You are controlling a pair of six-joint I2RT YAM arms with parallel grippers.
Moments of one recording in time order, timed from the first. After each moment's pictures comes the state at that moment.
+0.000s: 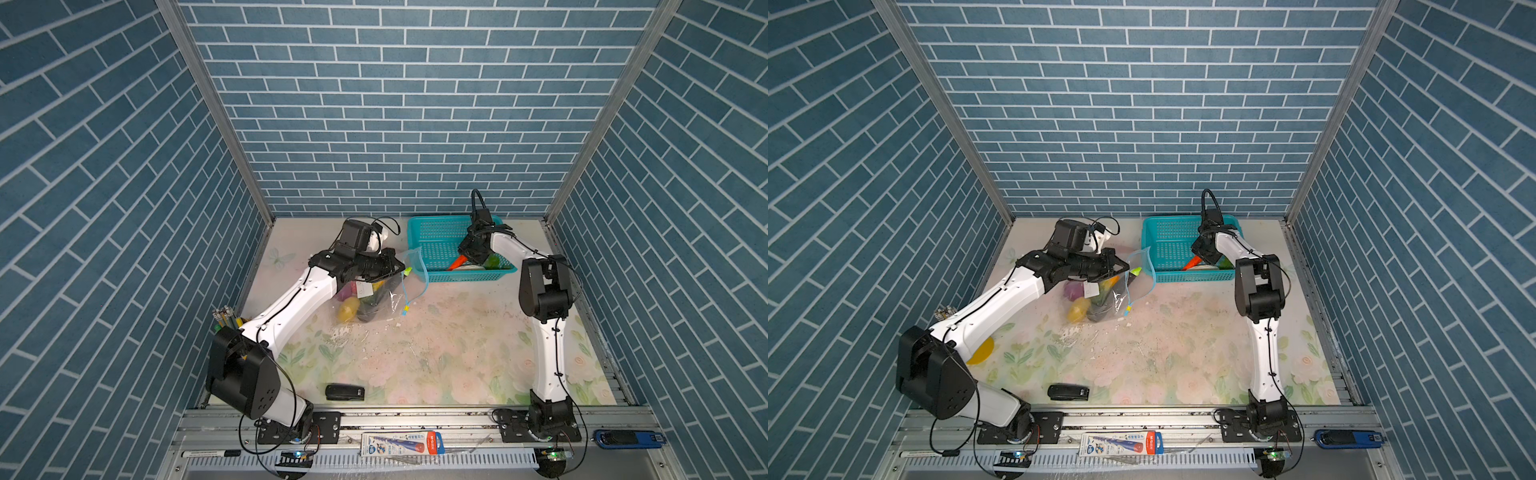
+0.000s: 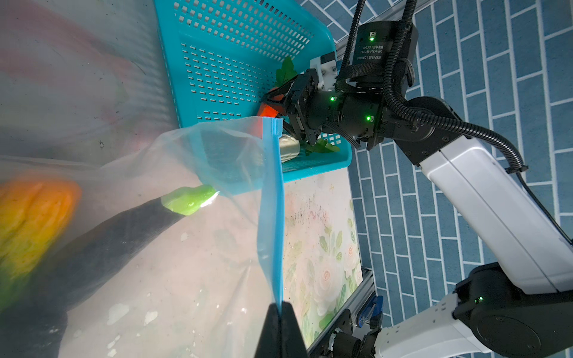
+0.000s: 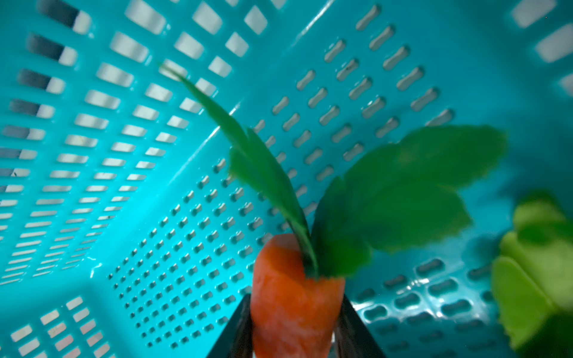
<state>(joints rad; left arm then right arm) -0.46 1.50 1.29 -0.49 0.53 -0.69 0.26 2.31 1.88 -0.66 -0.07 0.84</state>
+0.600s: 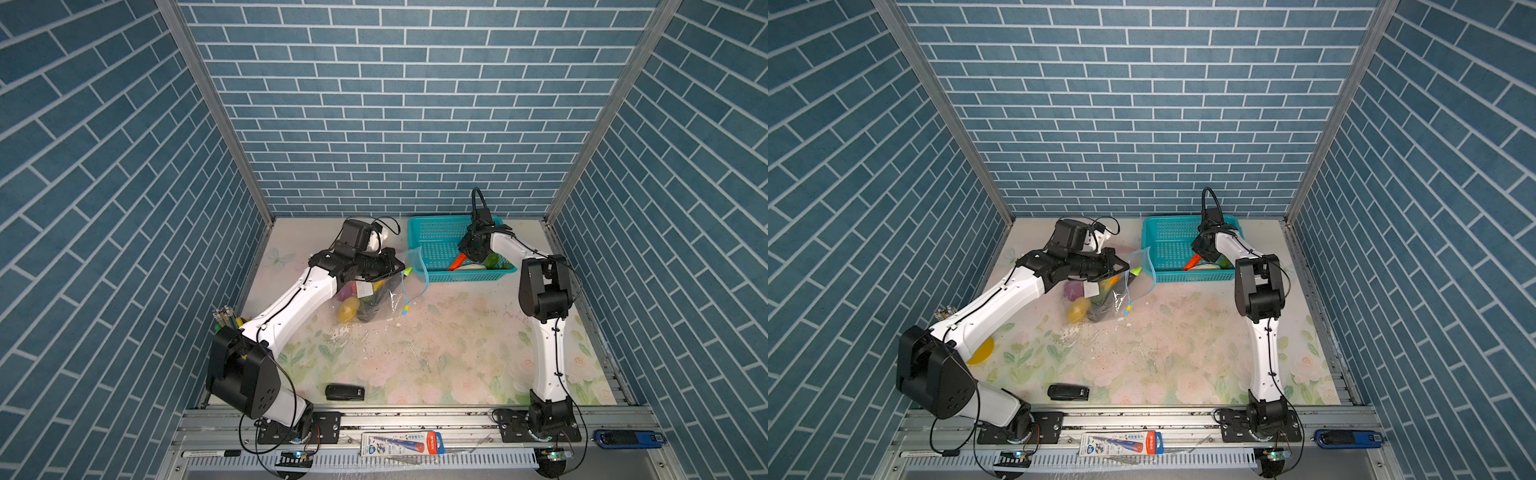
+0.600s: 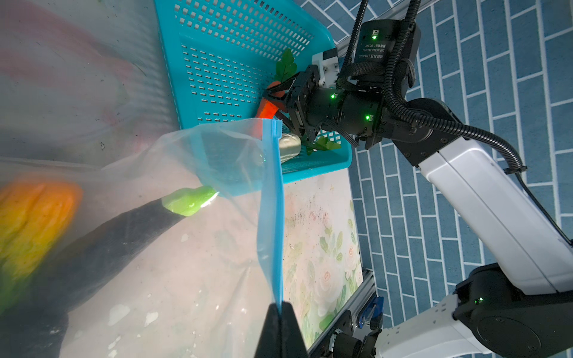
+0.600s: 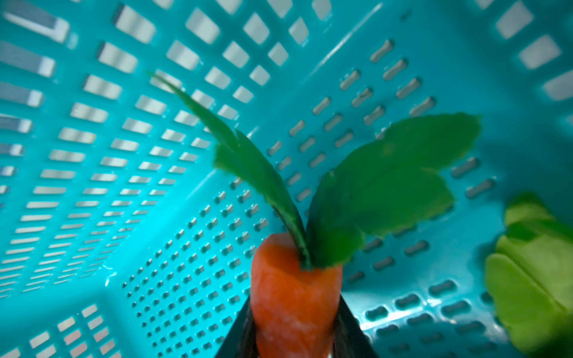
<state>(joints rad) -0.46 1.51 1.29 -0.49 0.53 -0.69 0.26 2.31 1.87 -0.61 -0.06 0.84</state>
